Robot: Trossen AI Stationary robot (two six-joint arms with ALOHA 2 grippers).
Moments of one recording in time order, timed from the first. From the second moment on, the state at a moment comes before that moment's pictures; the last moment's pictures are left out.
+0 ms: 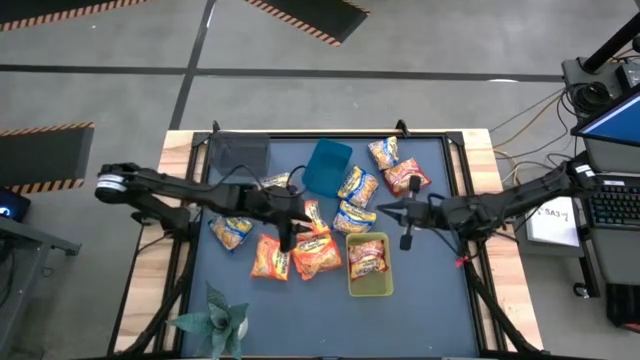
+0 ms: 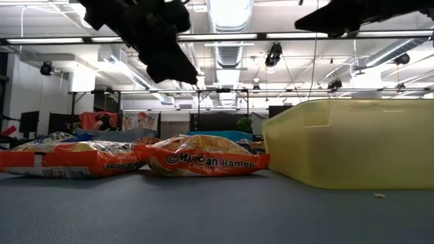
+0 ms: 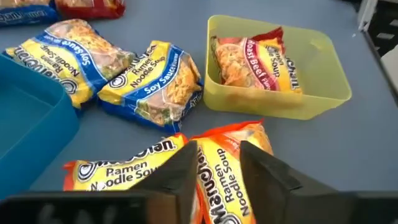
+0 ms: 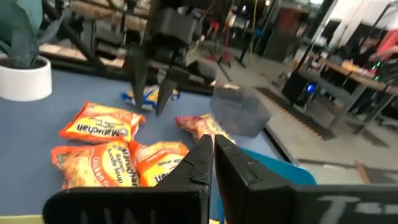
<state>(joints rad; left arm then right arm) -0.03 1.43 0.89 -0.14 0.03 -0.17 0.27 0.87 0.47 0.28 0.47 -0.22</state>
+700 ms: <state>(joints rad) 0.03 1.59 1.01 -0.36 -0.02 0.10 0.26 0.69 0.30 0.43 0.39 -0.28</state>
